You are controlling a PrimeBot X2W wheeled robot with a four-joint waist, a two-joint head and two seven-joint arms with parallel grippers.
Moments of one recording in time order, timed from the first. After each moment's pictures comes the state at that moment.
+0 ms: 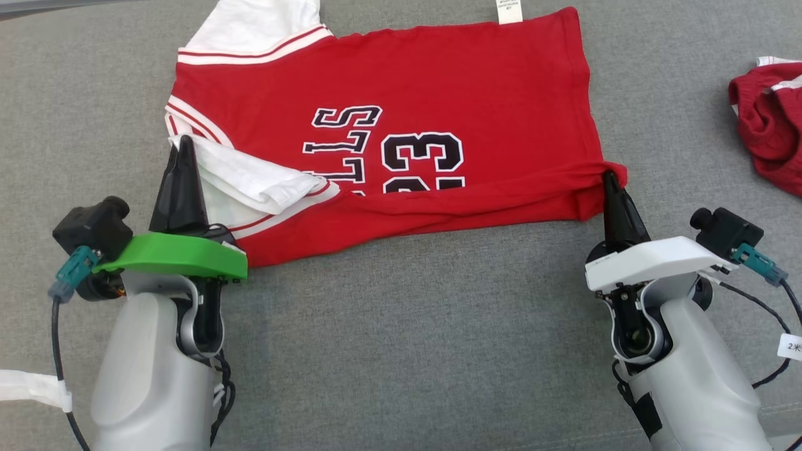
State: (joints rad) left arm -0.49 0.05 -0.04 0.44 -0.46 -0.12 -0.26; right arm -0.42 -0.05 0.07 0.46 0.73 0.13 -0.23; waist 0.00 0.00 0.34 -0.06
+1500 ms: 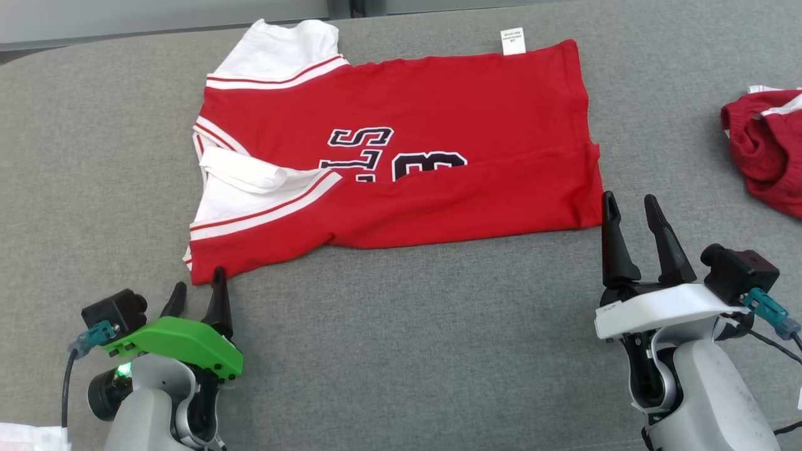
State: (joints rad) left arm -0.28 0.07 0.00 0.49 -0.54 -0.05 0.01; right arm -0.24 -0.05 0.04 0.23 0.41 0.13 -0.26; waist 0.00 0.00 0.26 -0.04
